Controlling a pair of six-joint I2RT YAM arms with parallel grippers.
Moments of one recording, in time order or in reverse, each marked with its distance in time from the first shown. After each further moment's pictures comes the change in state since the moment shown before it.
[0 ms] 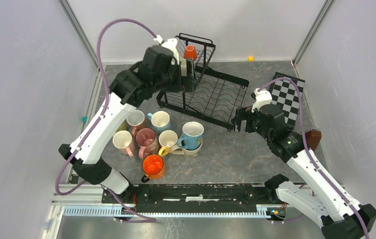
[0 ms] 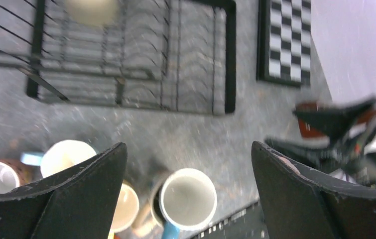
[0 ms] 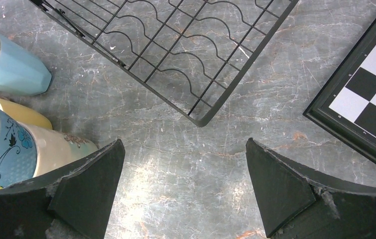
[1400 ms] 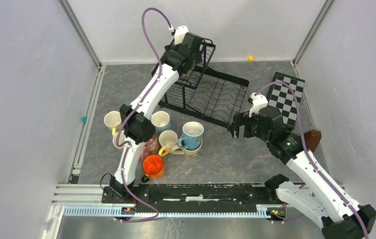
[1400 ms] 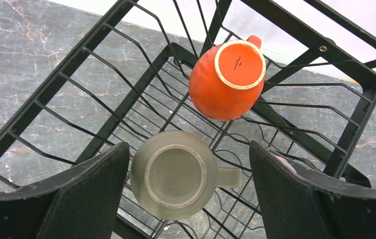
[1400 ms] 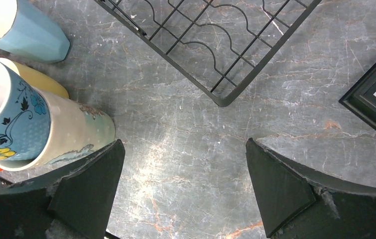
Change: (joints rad) left arm 0.168 0.754 0.581 0.118 -0.495 -0.103; right arm 0.000 -0.014 -0.032 -0.035 -0.127 0.011
